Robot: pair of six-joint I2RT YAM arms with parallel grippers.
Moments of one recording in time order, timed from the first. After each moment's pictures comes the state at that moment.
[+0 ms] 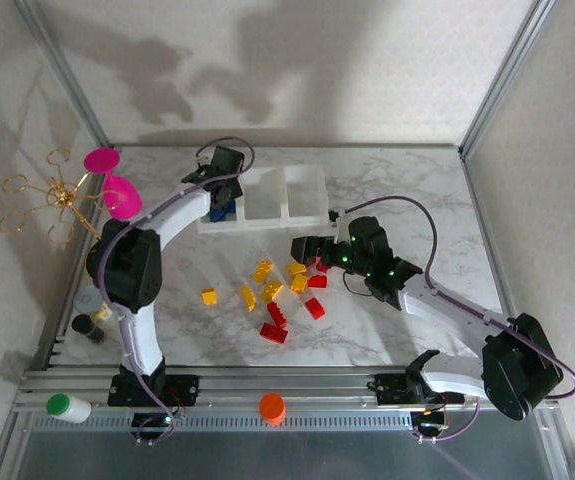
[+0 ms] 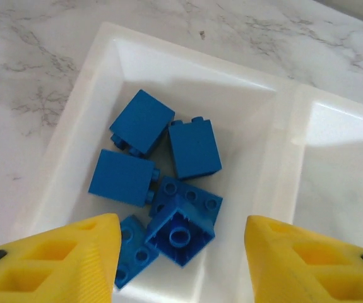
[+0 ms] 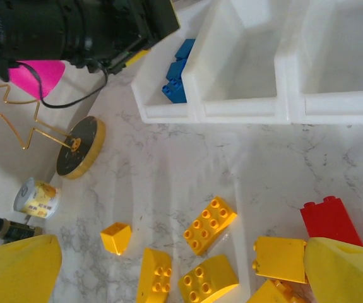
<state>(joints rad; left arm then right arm) -0.34 1.92 1.50 -0.47 -0.38 -0.65 0.66 1.22 0.70 0.08 -0.26 0.58</state>
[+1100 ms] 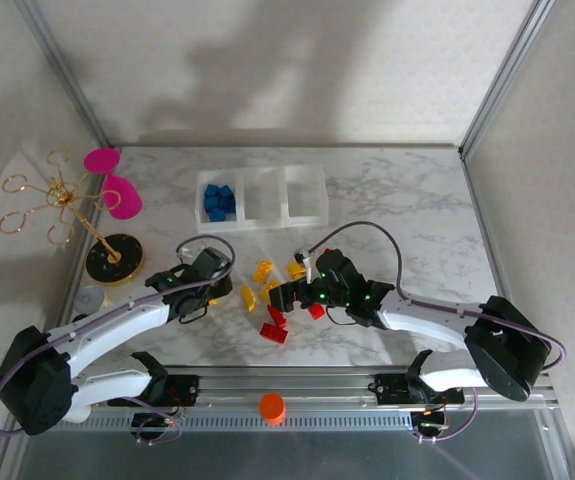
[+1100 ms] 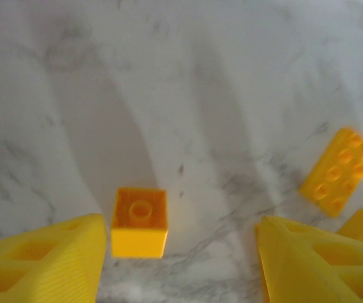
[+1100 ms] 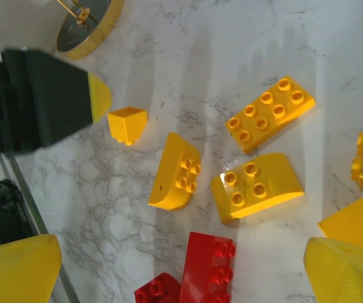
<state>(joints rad) -0.67 1.13 0.62 -0.60 -0.36 -0.95 0.92 1.33 0.59 0.16 -0.23 0.53</state>
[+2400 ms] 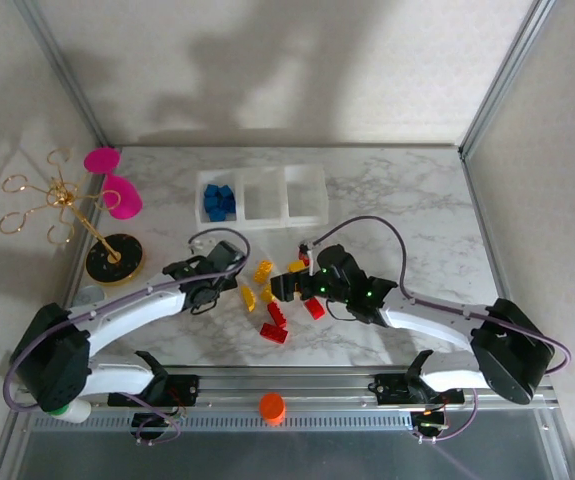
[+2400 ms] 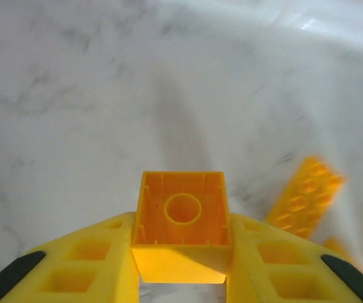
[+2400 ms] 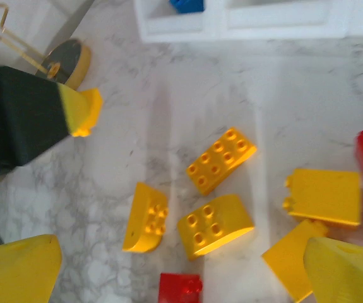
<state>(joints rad) -0.68 1.30 0.86 -0.57 -0.46 -0.89 0.86 1.28 0.64 0.10 -0.10 0.56</state>
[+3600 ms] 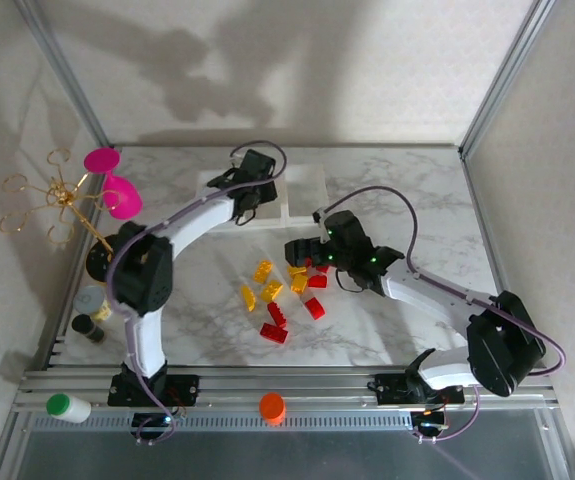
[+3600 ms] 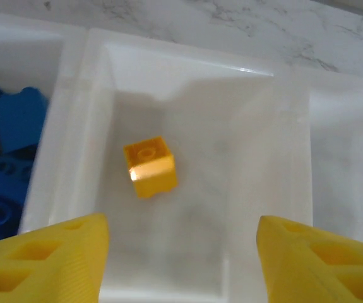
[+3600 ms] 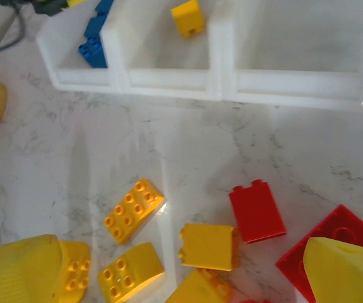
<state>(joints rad) -0.50 1.88 1.52 -0.46 -0.30 -0.66 0.74 1.36 0.87 -0.17 -0.04 0.43</state>
